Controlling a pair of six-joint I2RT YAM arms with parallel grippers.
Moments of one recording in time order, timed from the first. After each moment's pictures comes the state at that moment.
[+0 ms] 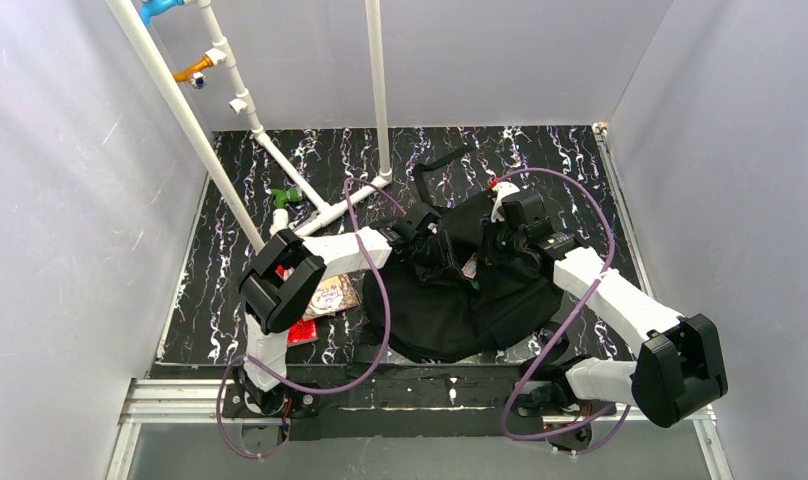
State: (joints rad) left arm -0.82 1.93 1.26 -0.26 0.30 -1.06; right arm 0.49 1.23 0.87 -0.43 -0.08 0.26
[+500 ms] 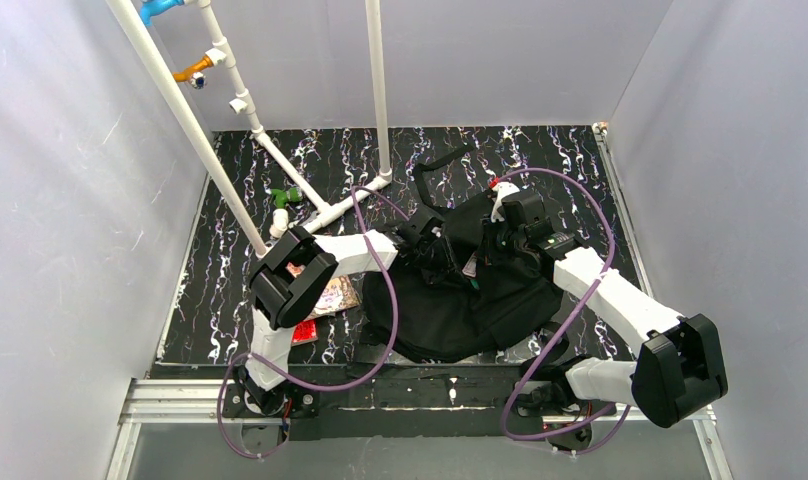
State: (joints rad) left arm -0.83 1.99 1.25 -0.17 0.35 -1.16; right arm 0.49 1.23 0.87 -0.43 -0.09 0.27
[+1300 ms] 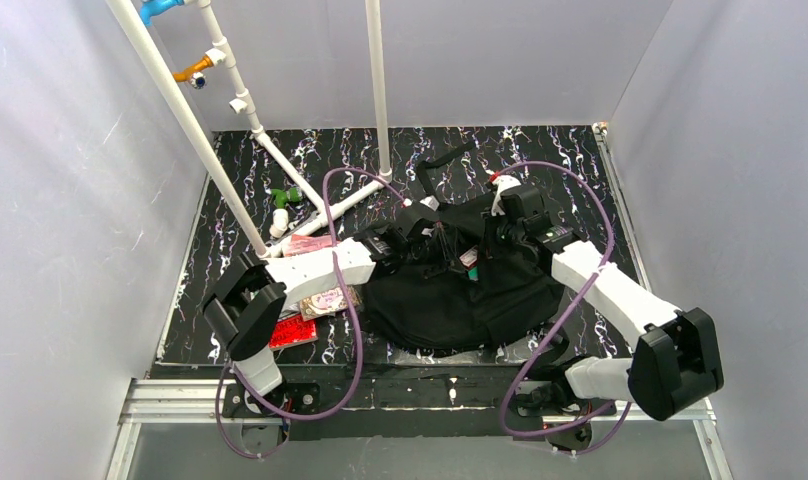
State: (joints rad) left arm -0.90 1.68 1.16 -0.16 0.15 -1.04; right arm 0.49 1.25 0.91 -0.44 -0.02 0.24
